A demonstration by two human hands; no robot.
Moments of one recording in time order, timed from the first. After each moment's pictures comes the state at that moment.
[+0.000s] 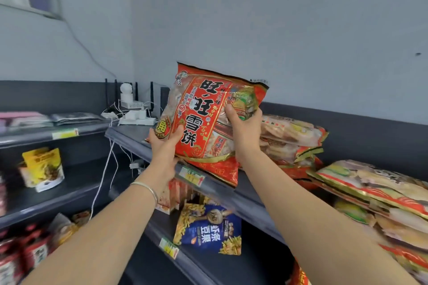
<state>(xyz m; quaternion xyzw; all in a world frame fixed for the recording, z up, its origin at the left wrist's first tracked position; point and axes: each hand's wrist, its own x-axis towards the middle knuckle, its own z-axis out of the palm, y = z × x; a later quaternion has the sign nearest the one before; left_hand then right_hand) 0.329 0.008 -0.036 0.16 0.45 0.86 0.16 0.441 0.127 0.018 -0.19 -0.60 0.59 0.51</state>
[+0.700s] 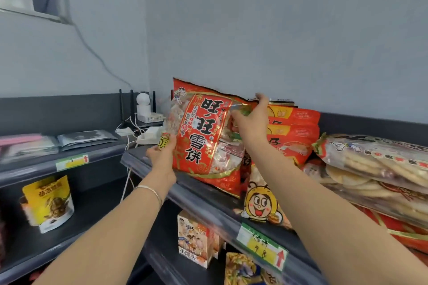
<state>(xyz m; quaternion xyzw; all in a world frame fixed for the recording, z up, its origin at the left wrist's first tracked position) 0.066 0.038 -0.041 0.05 0.48 0.86 0.14 0.197 0.171 0.044 -0.22 -0.69 0.44 0.53</state>
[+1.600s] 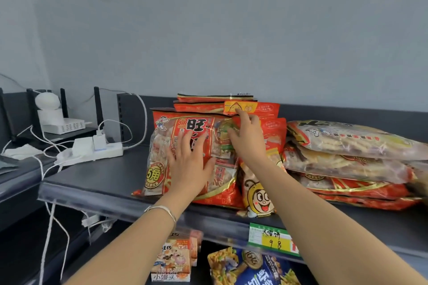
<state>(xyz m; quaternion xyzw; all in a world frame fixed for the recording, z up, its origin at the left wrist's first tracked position) 0.087 0.086 -0.049 0.55 0.74 0.33 -0.21 0.204 0.178 0.003 -0.41 -0.77 0.10 0.47</state>
